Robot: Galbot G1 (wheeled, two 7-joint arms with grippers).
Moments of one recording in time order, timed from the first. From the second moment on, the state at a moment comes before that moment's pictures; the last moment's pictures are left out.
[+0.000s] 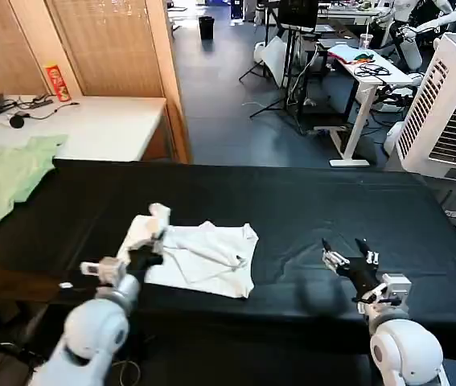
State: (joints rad) left arm 1.25 -1.19 -0.36 -2.05 -0.47 0.48 -0.14; right arm -1.41 1.30 0.65 2.15 0.34 -0.50 0.06
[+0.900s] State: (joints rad) left arm 1.22 -1.42 -0.17 -1.98 -0.47 0.47 -0.17; right arm -1.45 1.34 0.62 2.16 0.27 -0.49 0.05
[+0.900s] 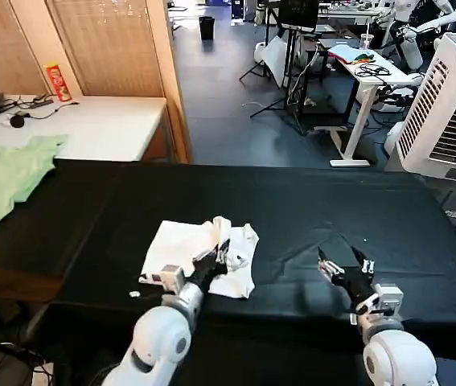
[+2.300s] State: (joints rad) left arm 1.19 -1.23 -0.48 -1.80 -0.81 0.33 -0.05; right arm -1.39 1.30 0.44 2.11 0.26 -0.43 -0.05
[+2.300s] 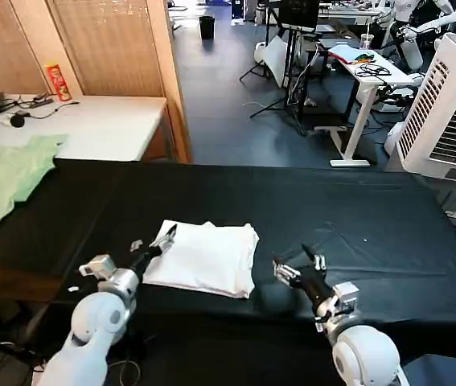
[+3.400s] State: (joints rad) left arm 1.22 -1.21 -0.57 -1.83 -0.83 0.39 -0.14; right arm -1.41 1.30 0.46 2.13 0.25 -0.43 -0.05
